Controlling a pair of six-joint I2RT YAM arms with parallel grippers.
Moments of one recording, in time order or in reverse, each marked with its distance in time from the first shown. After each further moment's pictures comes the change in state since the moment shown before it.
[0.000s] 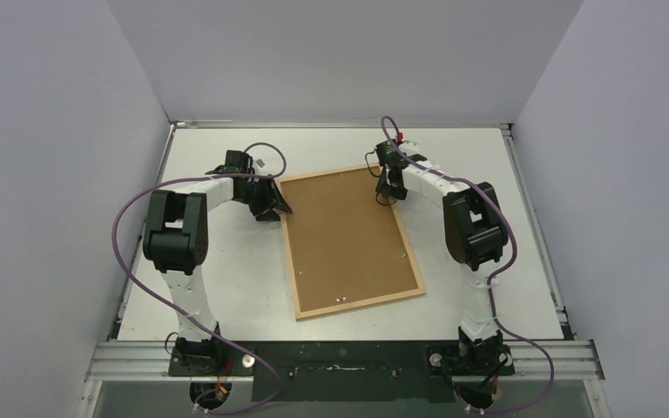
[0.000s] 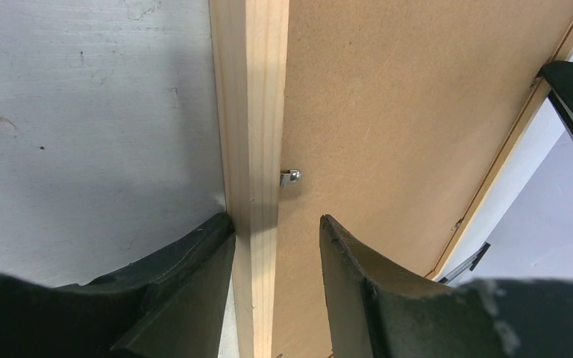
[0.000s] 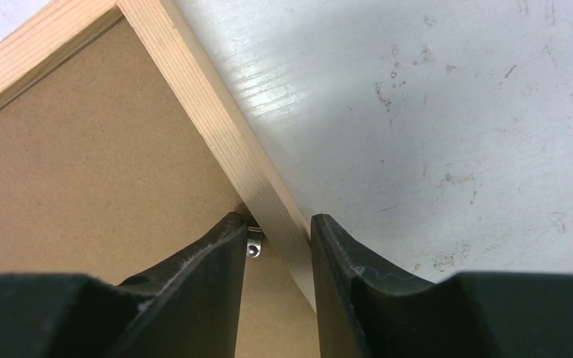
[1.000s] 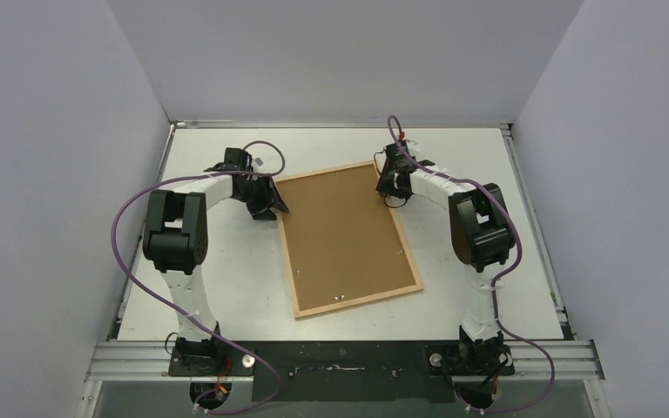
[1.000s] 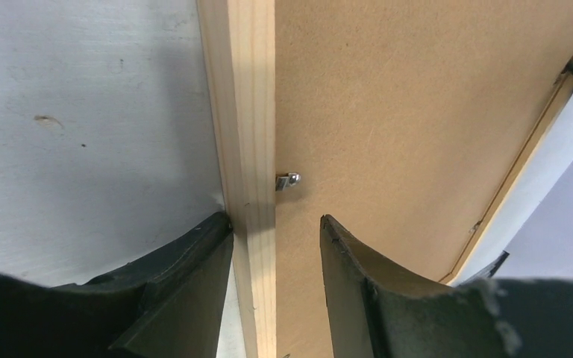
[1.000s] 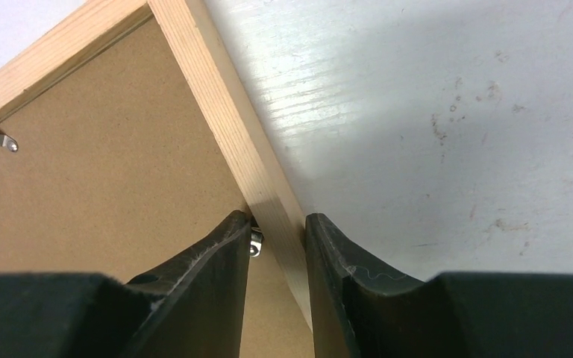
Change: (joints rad) left arm 0.006 0.000 0.024 -0.039 -0.031 0.028; right arm -0.041 -0.039 -0.108 0.198 -0.166 -0.086
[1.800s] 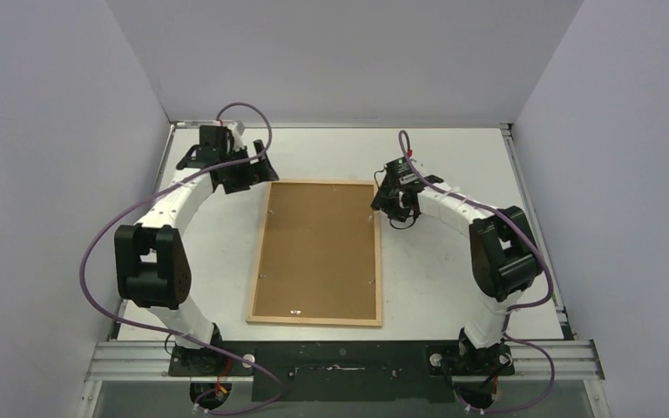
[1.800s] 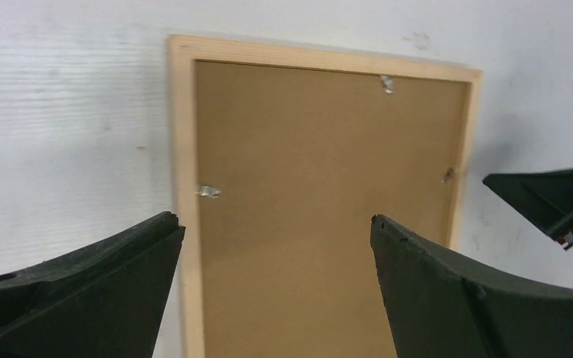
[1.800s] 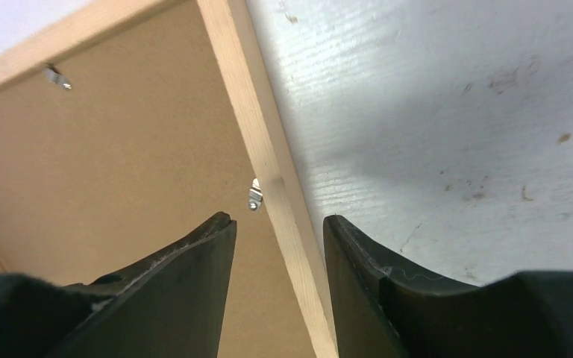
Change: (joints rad) left arm 0.049 -0.307 0.038 -0.050 -0.198 0.151; right arm 0.076 -0.266 -0.256 -0.099 -0.046 0.253
